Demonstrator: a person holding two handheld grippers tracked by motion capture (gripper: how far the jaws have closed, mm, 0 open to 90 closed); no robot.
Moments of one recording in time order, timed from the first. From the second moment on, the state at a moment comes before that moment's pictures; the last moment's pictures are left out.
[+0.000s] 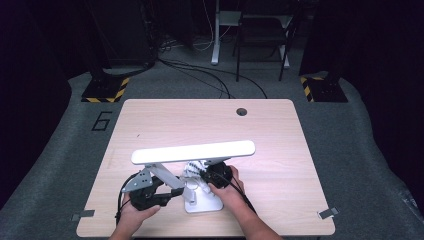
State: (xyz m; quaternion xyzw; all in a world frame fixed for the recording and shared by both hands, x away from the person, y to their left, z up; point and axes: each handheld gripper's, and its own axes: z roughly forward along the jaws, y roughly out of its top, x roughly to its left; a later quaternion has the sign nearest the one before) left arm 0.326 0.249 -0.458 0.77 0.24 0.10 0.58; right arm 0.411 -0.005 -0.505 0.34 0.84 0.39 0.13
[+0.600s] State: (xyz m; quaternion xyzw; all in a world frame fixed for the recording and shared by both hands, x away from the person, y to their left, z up) left arm 0.327 0.249 -0.458 0.78 0.24 0.10 0.57; right arm 0.422 -0.012 -0.494 0.36 0.83 0.39 0.15
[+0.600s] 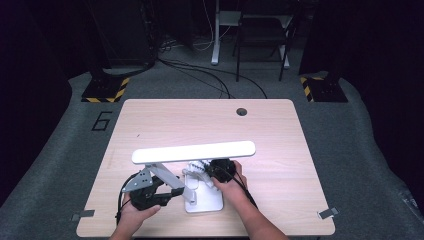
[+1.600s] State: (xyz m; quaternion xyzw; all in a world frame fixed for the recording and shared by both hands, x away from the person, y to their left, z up) left arm 0.327 0.249 -0.458 0.78 0.24 0.10 0.58; right arm 0.432 0.013 -0.502 0.33 0.85 0.37 0.15
